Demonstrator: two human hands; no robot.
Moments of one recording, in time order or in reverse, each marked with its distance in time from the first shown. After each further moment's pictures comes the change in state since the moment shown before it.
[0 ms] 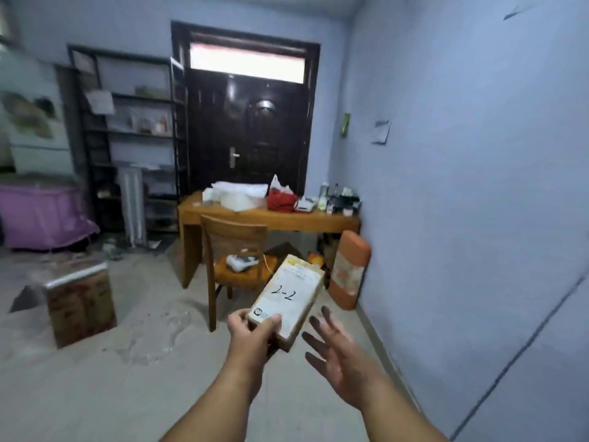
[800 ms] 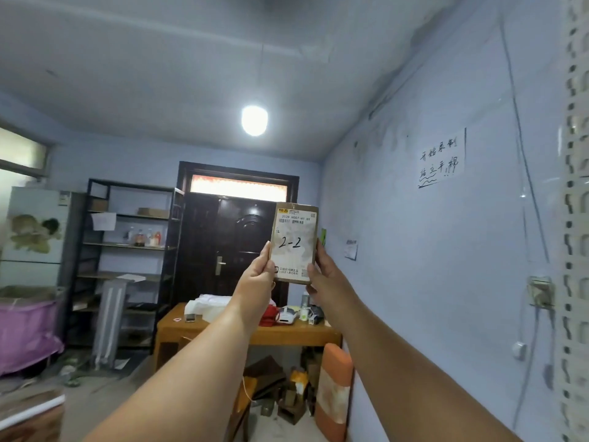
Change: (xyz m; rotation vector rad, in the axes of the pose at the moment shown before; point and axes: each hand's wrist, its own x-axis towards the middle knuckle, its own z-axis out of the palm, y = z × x) left_hand -0.058 0.325 0.143 0.106 -0.414 0.591; right_hand -0.082 -0.346 0.136 -0.589 0.145 -0.687
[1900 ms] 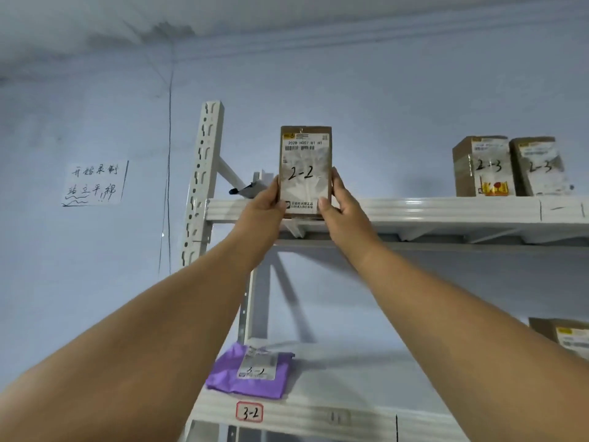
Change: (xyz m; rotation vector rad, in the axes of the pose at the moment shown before) left_hand -0.064 0.231 0.385 -0.639 -0.873 0.284; right_hand -0.249 -0.333 -0.259 -1.120 0.993 -0.149
